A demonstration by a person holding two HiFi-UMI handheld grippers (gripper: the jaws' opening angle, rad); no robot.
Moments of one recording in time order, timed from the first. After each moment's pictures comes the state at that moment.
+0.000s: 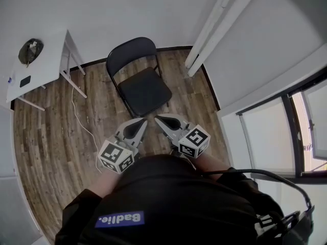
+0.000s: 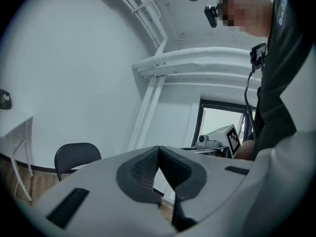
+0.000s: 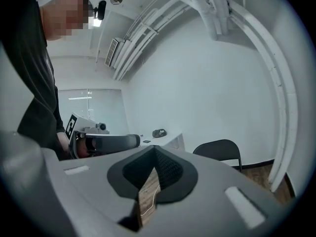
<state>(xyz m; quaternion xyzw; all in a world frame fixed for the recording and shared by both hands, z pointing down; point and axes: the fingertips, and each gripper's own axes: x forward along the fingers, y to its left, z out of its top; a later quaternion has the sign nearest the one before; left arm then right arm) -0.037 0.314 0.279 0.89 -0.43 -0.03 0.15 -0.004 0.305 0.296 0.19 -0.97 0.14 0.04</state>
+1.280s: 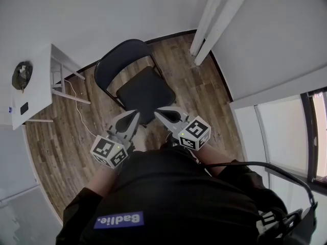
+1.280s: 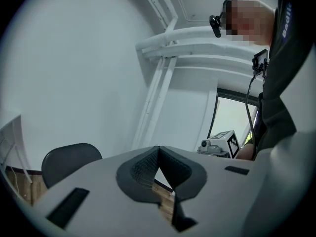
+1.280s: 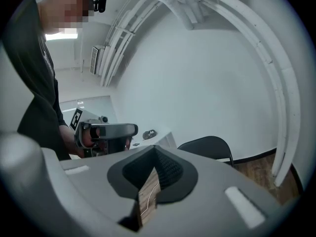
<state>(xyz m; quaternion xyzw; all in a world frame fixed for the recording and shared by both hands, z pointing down) 0.005 0.068 0.320 0.89 -0.42 0.03 0.18 0.057 0.069 0.362 0.20 -0.96 0.20 0.02</state>
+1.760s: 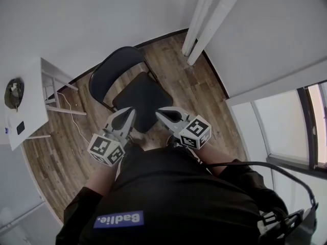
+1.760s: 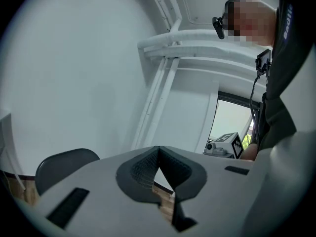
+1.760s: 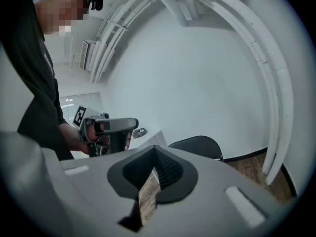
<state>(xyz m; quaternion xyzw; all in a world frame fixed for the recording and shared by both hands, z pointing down) -0.034 -0.002 0.329 0.90 -0.39 0.03 0.18 0.038 0.017 0.379 0.25 -0.94 0.22 0.05</state>
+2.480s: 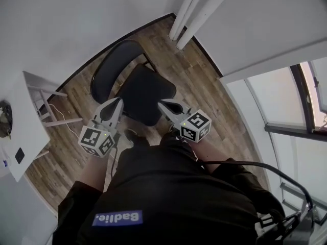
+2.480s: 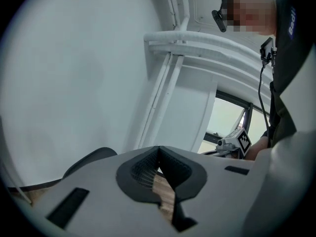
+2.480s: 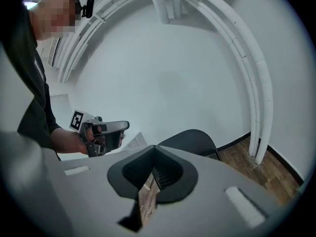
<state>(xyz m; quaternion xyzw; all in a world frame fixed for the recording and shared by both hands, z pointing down) -0.201 -0.092 0.372 0.92 -0.33 0.06 0.20 -0.078 -0.040 0.420 0.40 -0.88 0.27 0.05</state>
